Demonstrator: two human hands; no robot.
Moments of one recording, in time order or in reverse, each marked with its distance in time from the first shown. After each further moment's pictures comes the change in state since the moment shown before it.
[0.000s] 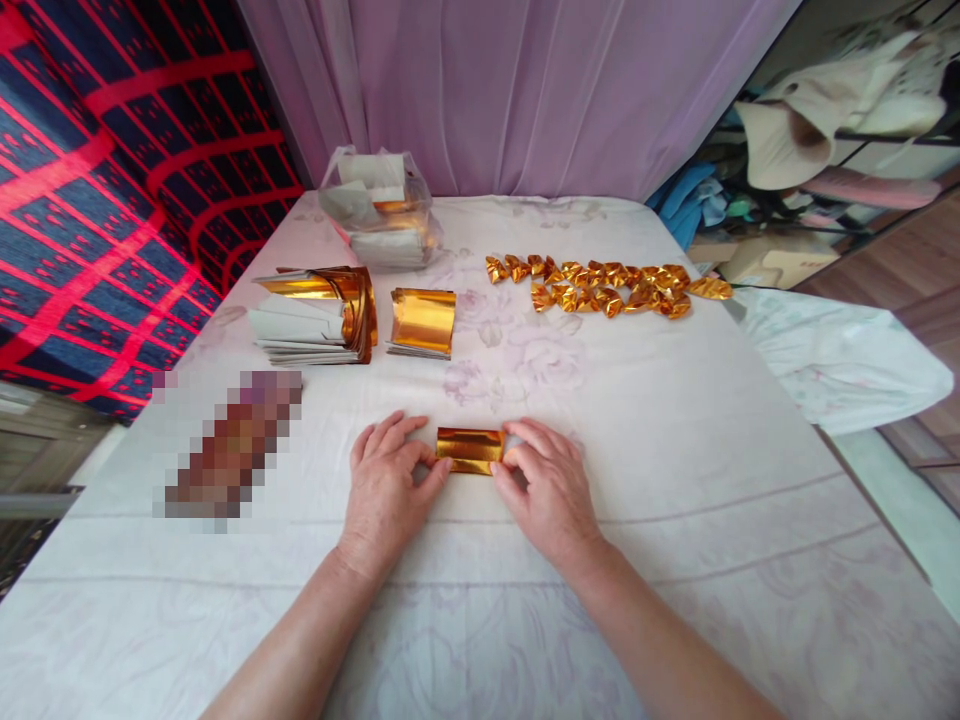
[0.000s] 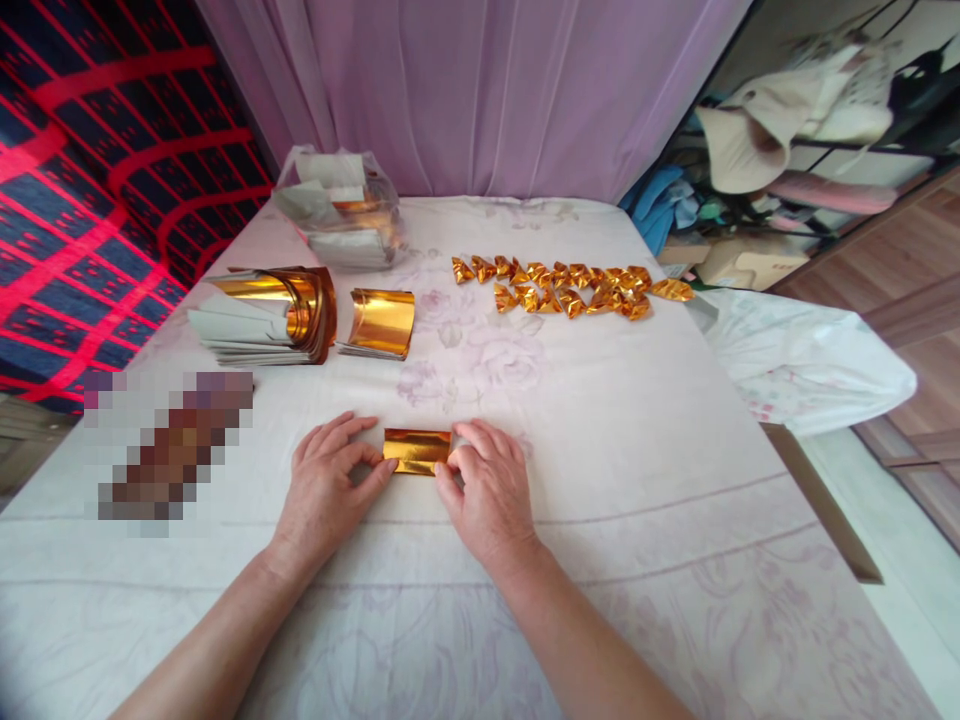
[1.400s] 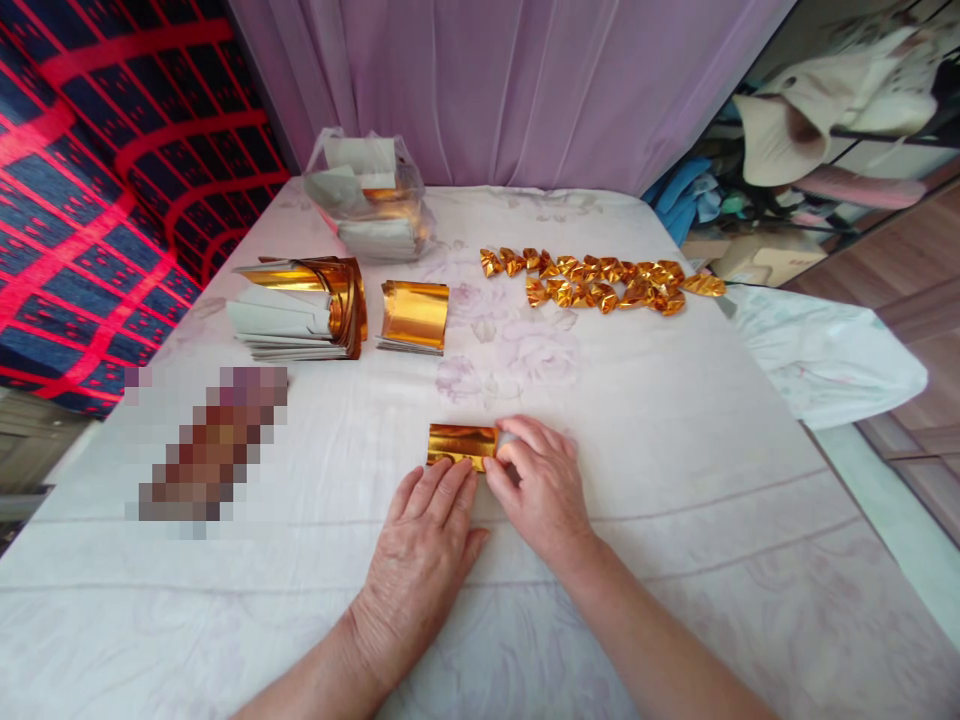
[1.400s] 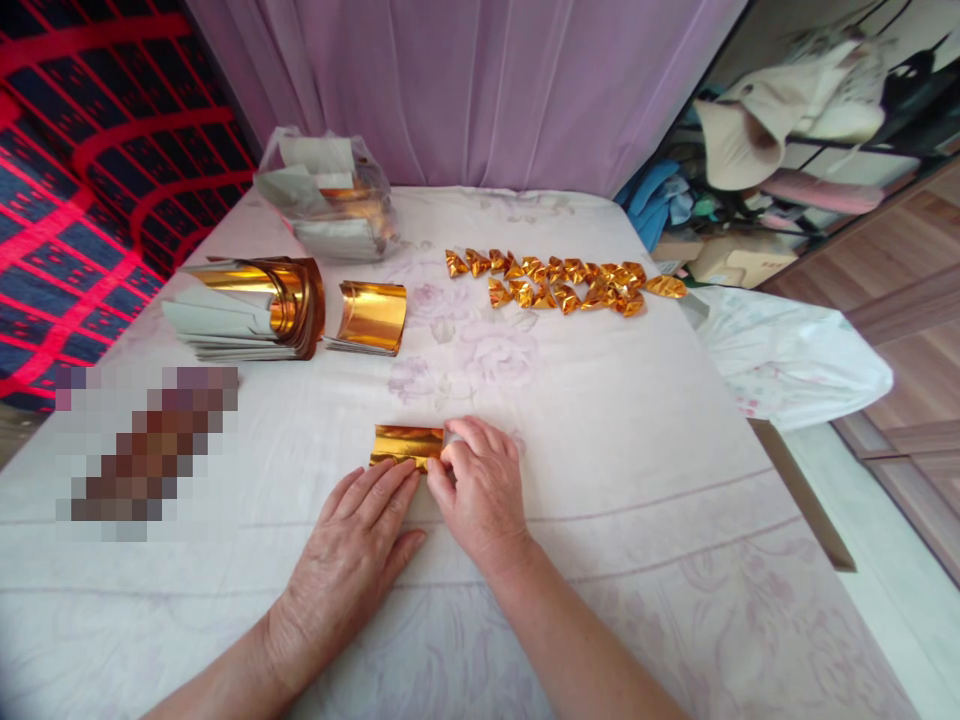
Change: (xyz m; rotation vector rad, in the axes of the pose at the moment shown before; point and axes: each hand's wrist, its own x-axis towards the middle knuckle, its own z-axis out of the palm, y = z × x) left_hand -0.041 0.039 0.010 0.238 -0.011 0.400; right_hand 0.002 -0.002 0.001 -0.014 0.014 0.019
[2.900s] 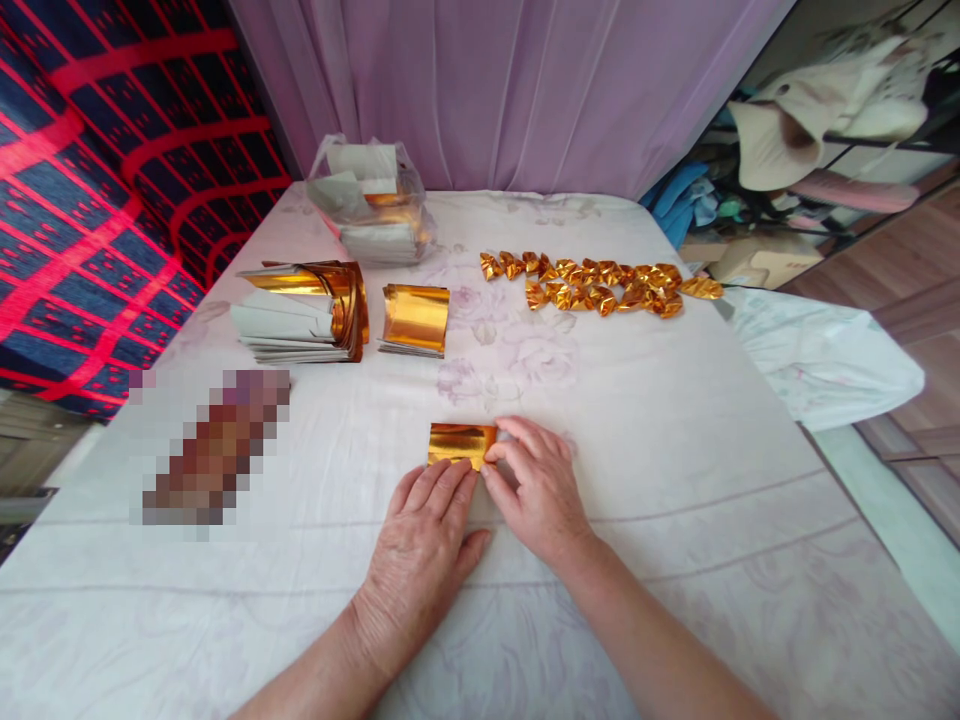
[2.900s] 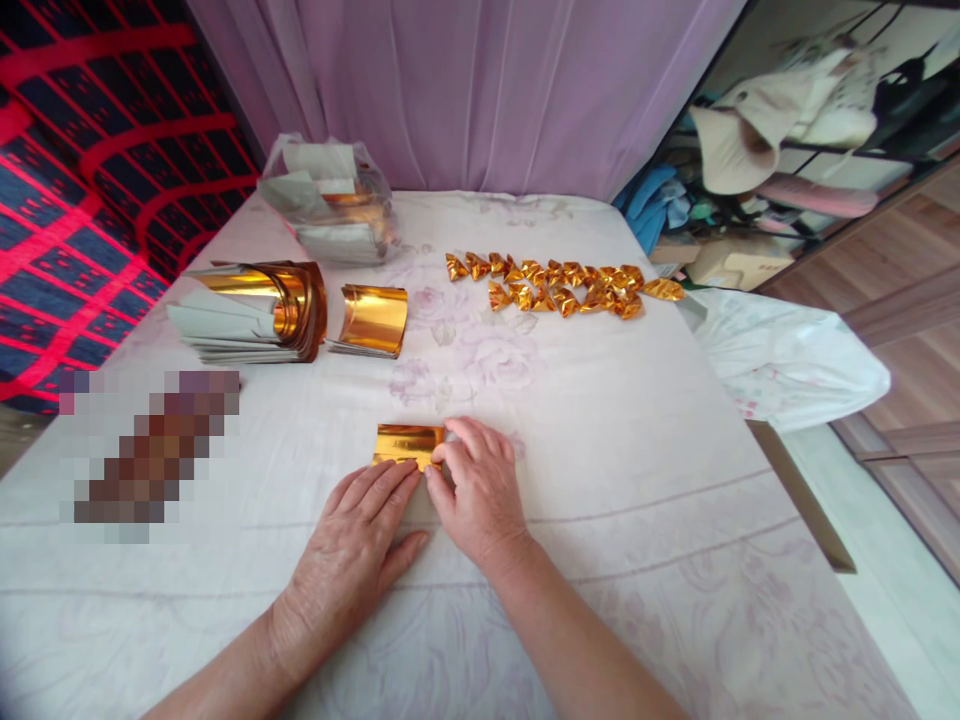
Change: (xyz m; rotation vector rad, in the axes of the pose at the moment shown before) left_hand 0.001 -0.005 0.001 -0.098 -0.040 -0.009; right_hand -0.001 0.000 -0.001 0.027 -0.046 -0.019
